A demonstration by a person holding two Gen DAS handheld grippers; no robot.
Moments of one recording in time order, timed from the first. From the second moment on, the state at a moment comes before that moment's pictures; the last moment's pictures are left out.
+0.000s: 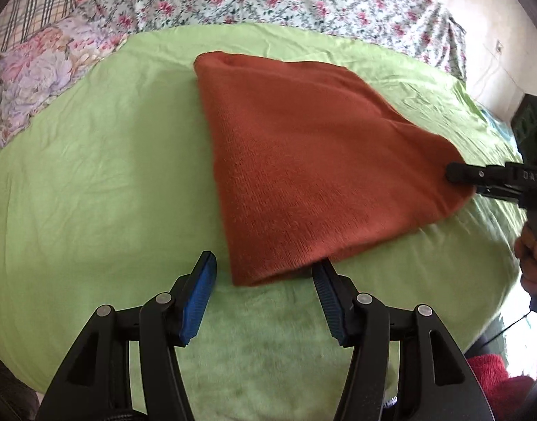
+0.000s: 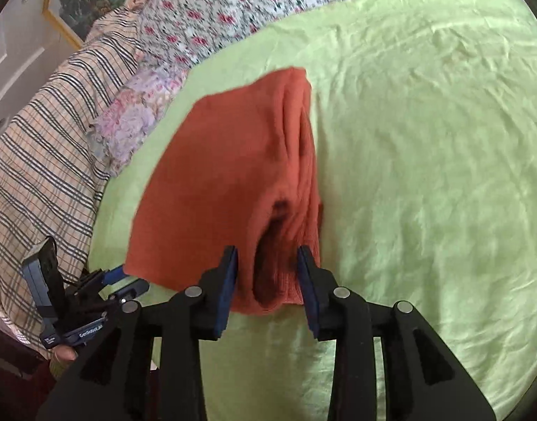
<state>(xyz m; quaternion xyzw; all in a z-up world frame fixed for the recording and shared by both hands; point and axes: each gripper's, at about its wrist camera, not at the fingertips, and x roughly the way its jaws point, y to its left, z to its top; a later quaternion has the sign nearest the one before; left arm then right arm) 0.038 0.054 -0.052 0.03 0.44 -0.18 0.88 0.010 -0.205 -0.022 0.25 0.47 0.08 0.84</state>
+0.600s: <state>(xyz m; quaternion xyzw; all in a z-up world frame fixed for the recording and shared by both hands) 0.027 0.063 -0.040 0.04 0.44 -0.16 0.88 -0.003 -0.230 -0.016 0.23 0.47 0.01 0.85</state>
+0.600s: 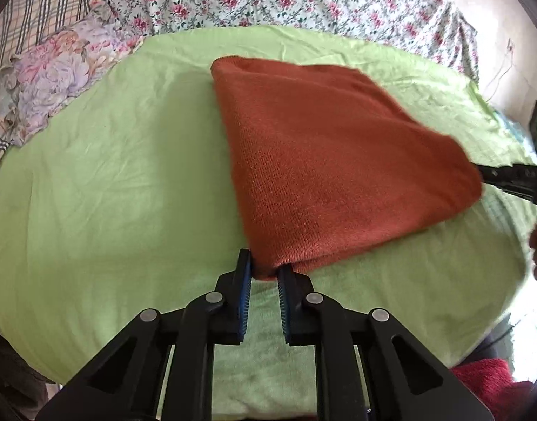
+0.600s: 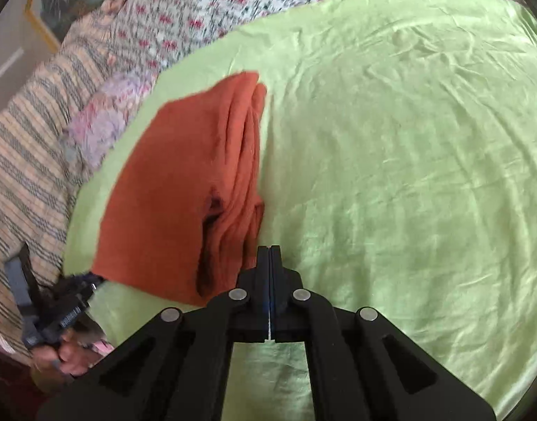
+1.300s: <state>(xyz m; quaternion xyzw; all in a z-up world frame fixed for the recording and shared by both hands) 0.049 0.042 -0.038 0.02 0.41 -0.27 0.87 0.112 -0.219 -0.023 0.19 0.49 0.06 0.85</state>
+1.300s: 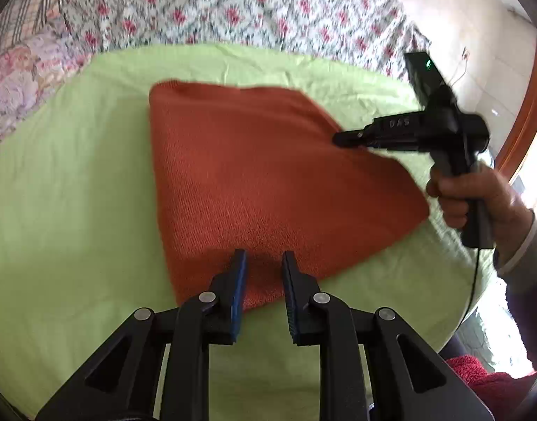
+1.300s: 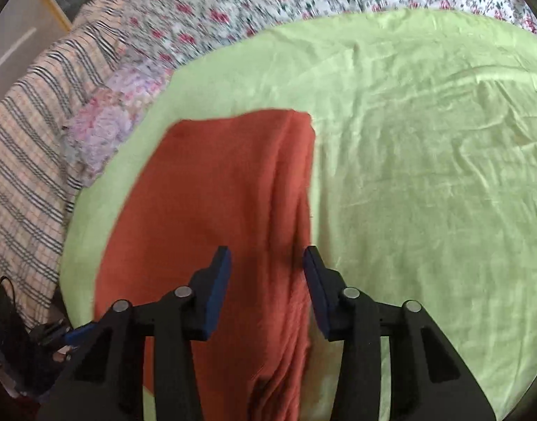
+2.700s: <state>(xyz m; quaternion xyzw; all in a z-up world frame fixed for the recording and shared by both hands) 0.050 0.039 -0.056 -0.02 0.44 -0.26 0.86 0.024 -0.206 -0.035 0.17 0.48 0.04 0.86</state>
